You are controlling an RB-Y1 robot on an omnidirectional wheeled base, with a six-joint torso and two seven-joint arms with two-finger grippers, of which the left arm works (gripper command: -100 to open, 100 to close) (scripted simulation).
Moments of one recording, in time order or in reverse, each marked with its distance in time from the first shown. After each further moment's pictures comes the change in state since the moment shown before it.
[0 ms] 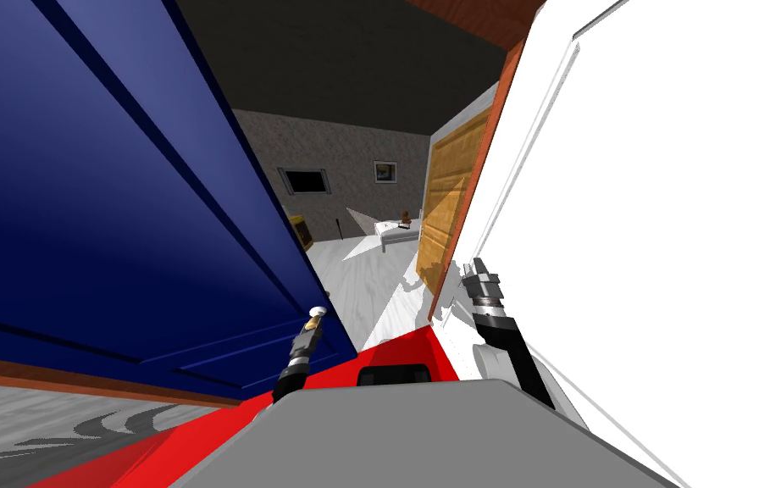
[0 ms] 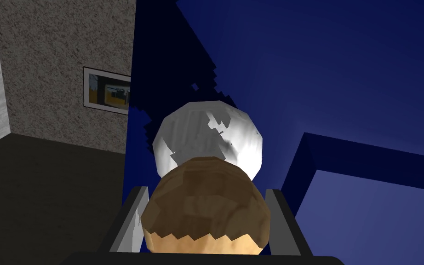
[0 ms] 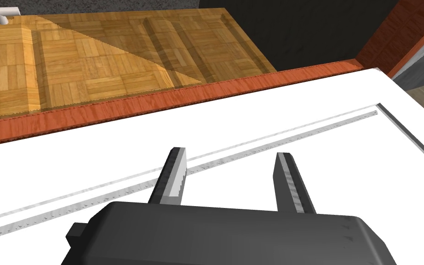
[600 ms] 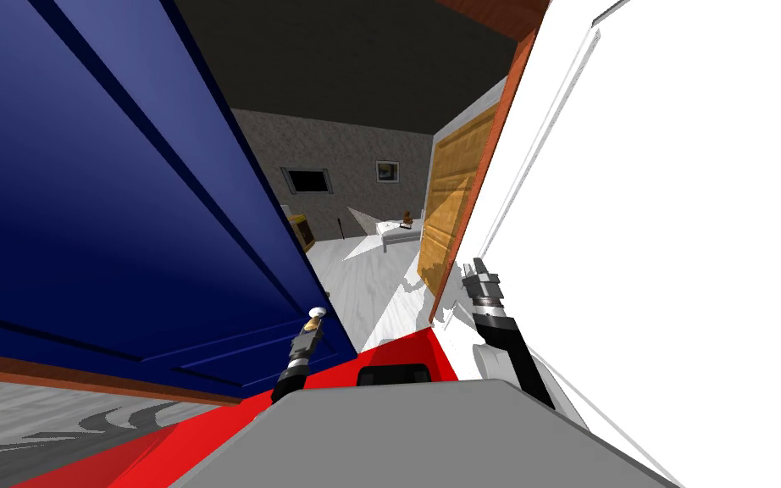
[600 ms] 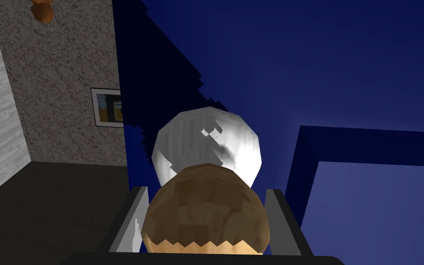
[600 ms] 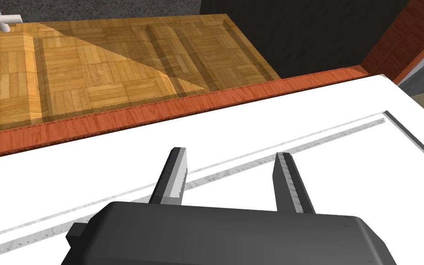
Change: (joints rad) arm 0.009 -0.009 0.017 -0.007 -0.034 0.000 -0.128
